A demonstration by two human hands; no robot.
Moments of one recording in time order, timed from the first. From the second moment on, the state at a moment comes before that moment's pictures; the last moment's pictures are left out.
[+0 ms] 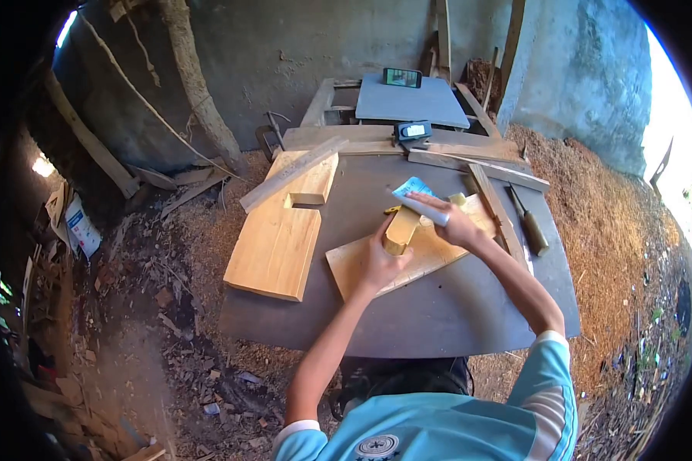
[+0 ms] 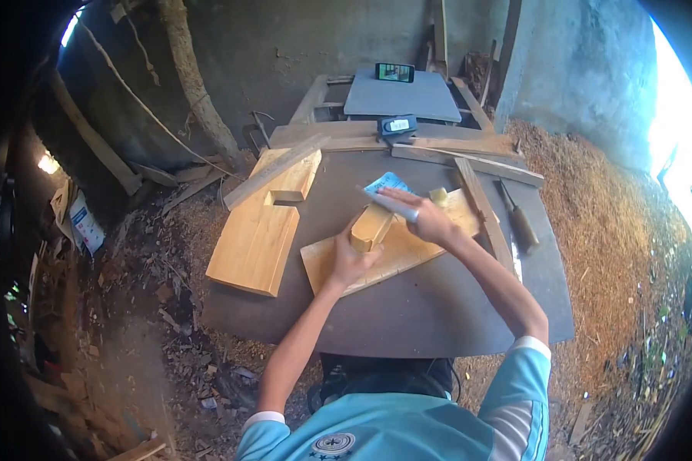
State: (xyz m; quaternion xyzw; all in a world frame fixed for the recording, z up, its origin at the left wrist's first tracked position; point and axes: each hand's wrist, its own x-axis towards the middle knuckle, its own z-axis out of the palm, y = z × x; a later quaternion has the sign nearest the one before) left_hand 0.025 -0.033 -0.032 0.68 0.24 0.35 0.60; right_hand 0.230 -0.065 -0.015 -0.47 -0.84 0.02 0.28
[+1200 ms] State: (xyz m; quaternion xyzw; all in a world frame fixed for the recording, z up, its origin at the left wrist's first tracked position) left_hand 0.031 -0.030 -0.034 0.76 0.17 0.37 0.50; right_hand 0.199 -0.092 0.016 -0.51 -0.82 -0.03 0.25
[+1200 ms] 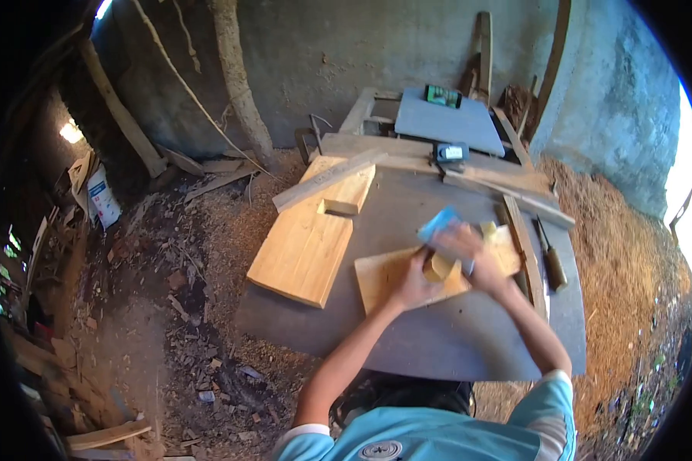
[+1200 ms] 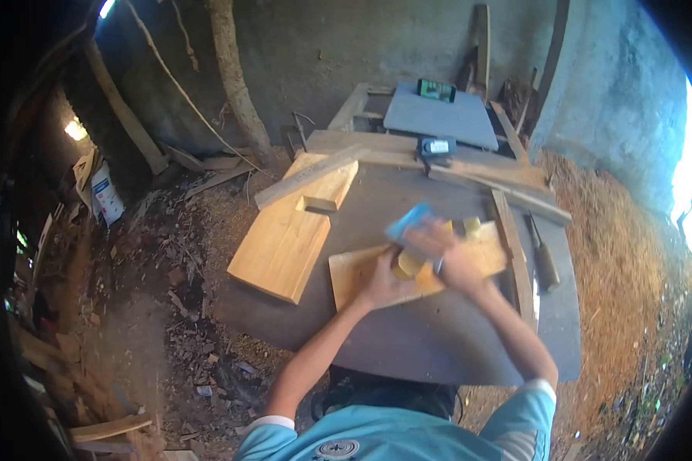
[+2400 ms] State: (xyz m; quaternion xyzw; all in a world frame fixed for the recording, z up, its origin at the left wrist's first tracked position) left_hand 0.026 -0.020 -0.036 0.77 0.14 0.34 0.52; right_hand 0.210 -0.070 -0.013 -0.56 -0.77 -0.07 0.30
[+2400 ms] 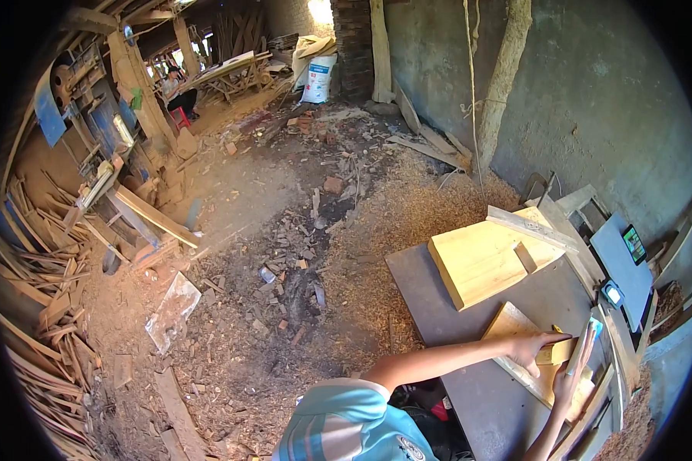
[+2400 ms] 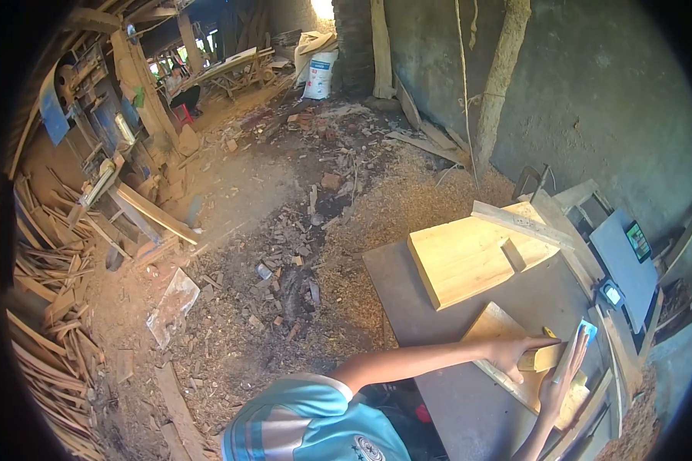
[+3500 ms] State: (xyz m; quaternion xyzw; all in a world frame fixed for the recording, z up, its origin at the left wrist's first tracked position) left_hand 0.031 -0.019 -0.040 0.75 0.14 0.34 0.54; right_hand 0.208 -0.075 -0.013 -0.57 -0.77 -0.07 0.29
